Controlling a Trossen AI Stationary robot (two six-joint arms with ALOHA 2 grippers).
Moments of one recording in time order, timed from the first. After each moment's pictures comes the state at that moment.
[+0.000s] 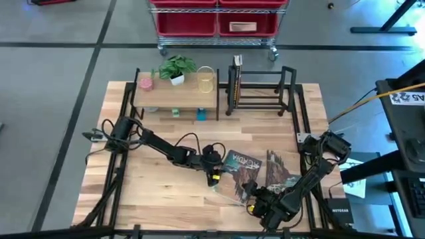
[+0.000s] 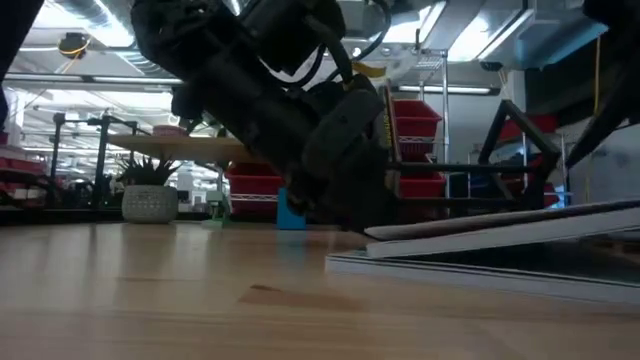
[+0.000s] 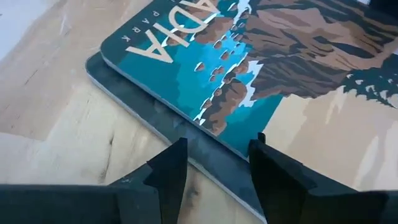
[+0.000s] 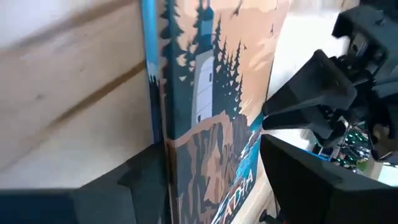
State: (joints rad) left arm -0.24 2.05 1.07 0.32 -0.23 -0.37; right arm 0.92 1.91 1.13 -0.68 0.77 -0.20
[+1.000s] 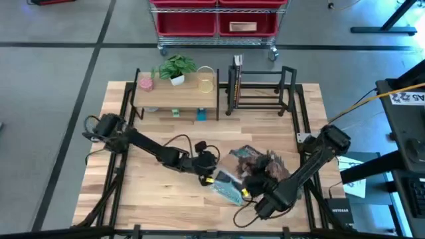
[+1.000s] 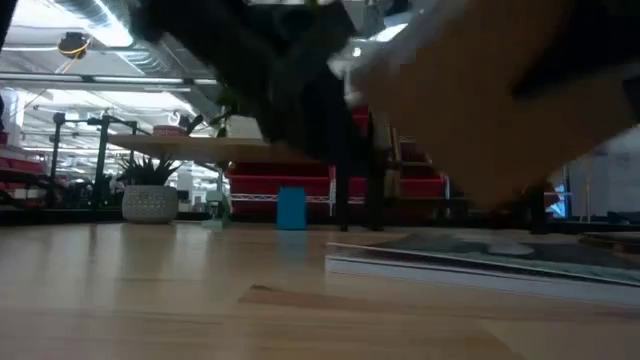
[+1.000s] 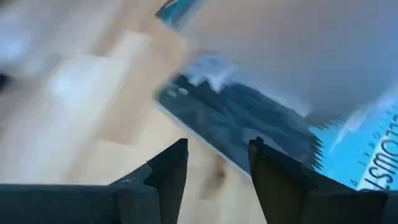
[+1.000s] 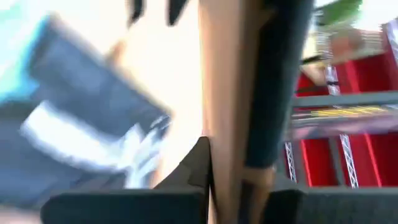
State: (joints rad) left arm -0.35 1.82 1.07 0.06 -0.55 -0.27; right arm 0.77 1.79 1.32 -1.29 1.03 0.81
